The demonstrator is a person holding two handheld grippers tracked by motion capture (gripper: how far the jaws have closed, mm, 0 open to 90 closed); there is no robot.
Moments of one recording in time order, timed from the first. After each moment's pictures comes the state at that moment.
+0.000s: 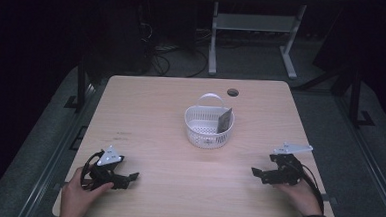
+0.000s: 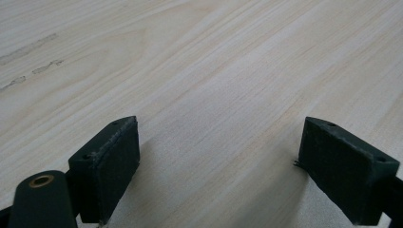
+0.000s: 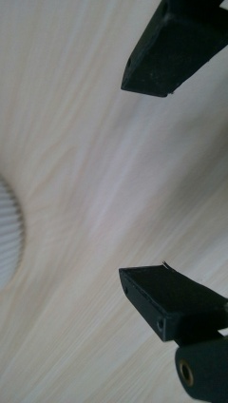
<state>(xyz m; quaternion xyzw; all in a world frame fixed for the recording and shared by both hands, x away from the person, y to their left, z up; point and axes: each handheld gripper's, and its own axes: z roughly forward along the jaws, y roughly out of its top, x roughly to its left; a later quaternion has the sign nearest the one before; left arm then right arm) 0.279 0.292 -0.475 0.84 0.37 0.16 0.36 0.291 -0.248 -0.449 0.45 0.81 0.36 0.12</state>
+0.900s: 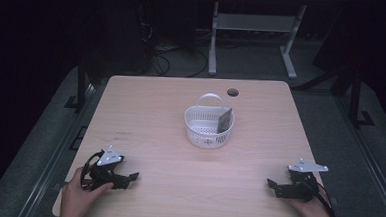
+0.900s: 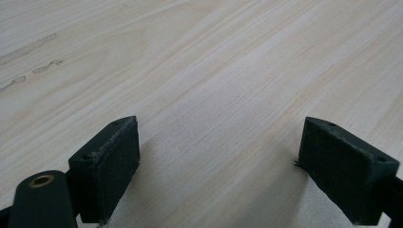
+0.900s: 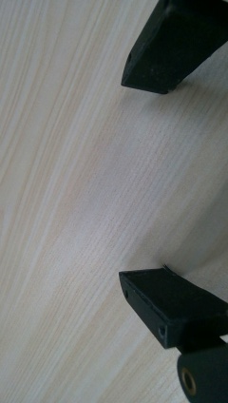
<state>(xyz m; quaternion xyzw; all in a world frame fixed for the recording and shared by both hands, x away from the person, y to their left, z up) 0.279 0.292 -0.475 0.84 0.37 0.16 0.36 0.261 -0.289 -0.482 0.47 0.80 0.34 0.18</state>
